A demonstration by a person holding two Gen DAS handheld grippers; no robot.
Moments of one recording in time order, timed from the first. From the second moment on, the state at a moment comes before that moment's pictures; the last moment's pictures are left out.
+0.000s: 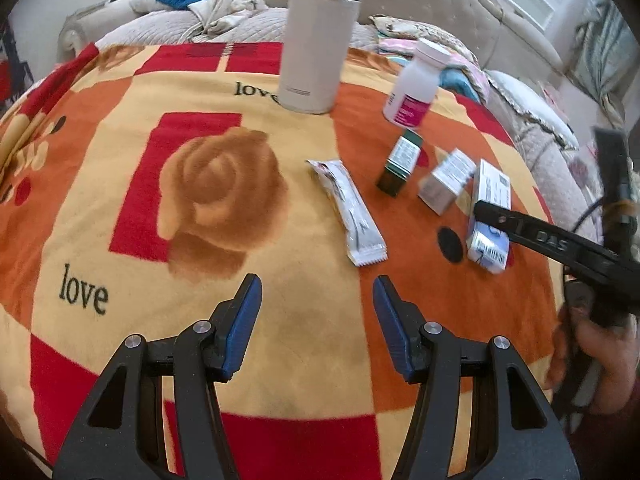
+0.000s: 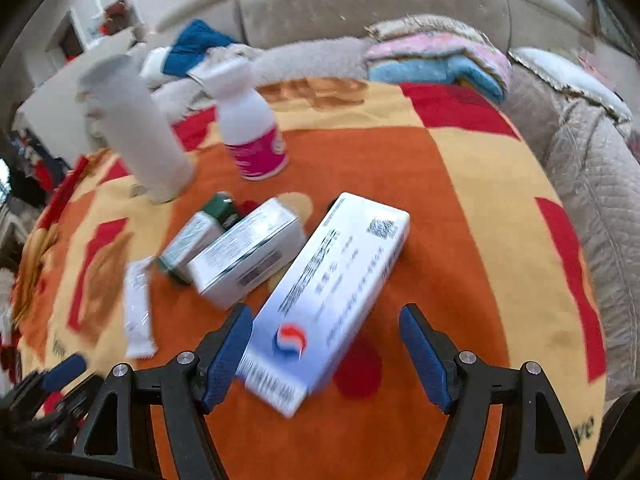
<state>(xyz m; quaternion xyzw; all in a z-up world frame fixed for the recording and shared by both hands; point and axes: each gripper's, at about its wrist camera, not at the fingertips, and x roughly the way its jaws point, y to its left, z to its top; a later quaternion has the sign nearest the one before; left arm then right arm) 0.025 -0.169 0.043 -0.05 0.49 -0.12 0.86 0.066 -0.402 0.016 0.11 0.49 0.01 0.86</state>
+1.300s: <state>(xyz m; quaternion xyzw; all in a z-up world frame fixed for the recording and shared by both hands) -0.004 -0.220 0.053 -0.05 0.49 -0.20 0.85 -0.062 -0.451 0.062 0.09 0.44 0.04 0.89</state>
